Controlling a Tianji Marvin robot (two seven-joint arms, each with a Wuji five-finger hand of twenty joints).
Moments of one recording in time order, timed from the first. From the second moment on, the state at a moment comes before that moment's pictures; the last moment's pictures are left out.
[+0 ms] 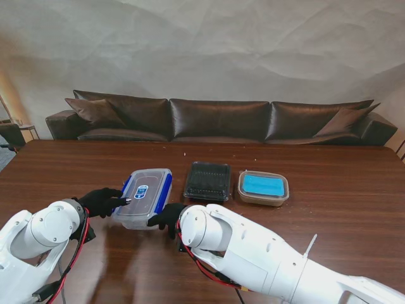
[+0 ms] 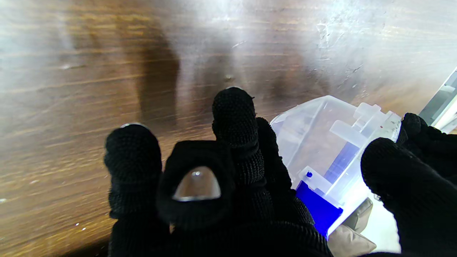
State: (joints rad) left arm 1.58 -1.01 -1.46 -1.68 0.50 0.32 -0.48; right arm -0.95 -1.34 0.40 -1.33 -0.12 0.63 0.13; left_hand 0.80 -0.04 -0.01 -0.05 0.46 0.28 0.04 0.14 0.81 0.43 0.47 1.02 0.54 0.46 0.97 1.01 0.00 0.38 1.18 0.96; right_hand 0.15 -0.32 0.87 -0.01 0.68 0.17 0.60 0.22 1.24 0.08 0.82 0.69 1.31 0.04 1.46 0.80 0.74 0.35 1.55 0.55
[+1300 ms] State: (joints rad) left arm 1.30 -1.02 -1.28 -1.44 0.37 0.28 -0.44; right arm -0.83 -1.44 0.39 -1.08 -0.09 0.61 0.11; left_hand 0.80 -0.04 -0.01 -0.05 0.44 0.30 0.03 0.13 0.81 0.49 0.46 1.01 0.52 0.48 0.95 1.01 -0.01 0.43 1.17 0.96; right_hand 0.13 -0.31 0.87 -0.02 0.68 0.21 0.60 0.22 1.24 0.08 0.82 0.69 1.31 0.04 1.46 0.80 0.74 0.35 1.55 0.55
